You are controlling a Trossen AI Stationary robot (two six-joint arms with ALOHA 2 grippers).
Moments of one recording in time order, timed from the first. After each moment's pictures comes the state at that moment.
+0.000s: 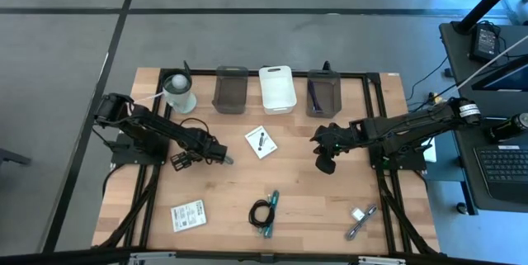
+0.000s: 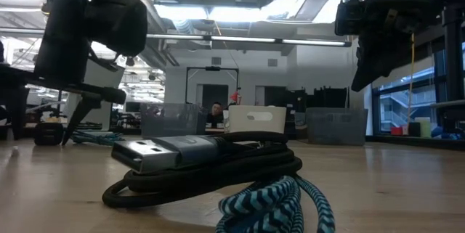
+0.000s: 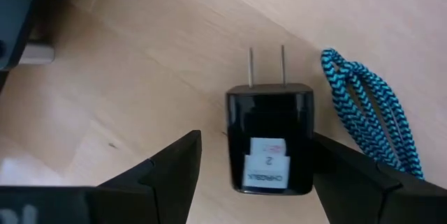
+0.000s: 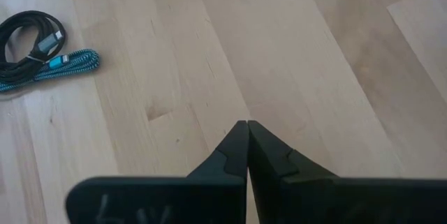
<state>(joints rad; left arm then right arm) -0.16 1.55 0.74 -0.95 -0.05 -2.34 0.12 1.17 0.70 -0.51 0.07 0.54</state>
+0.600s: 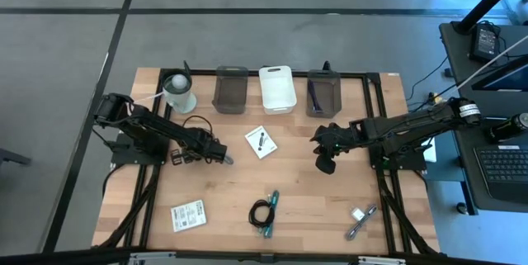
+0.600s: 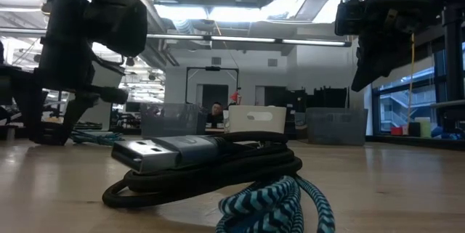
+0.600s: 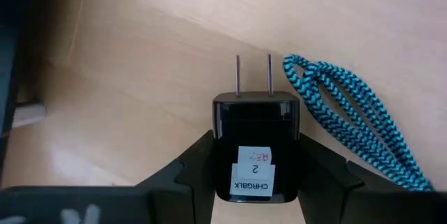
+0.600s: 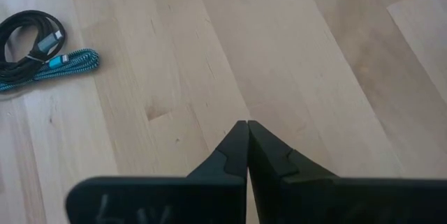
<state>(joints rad) -0.16 1.55 0.74 -0.95 -0.07 -2.11 0.12 1.17 0.70 -0.51 0.07 0.54</state>
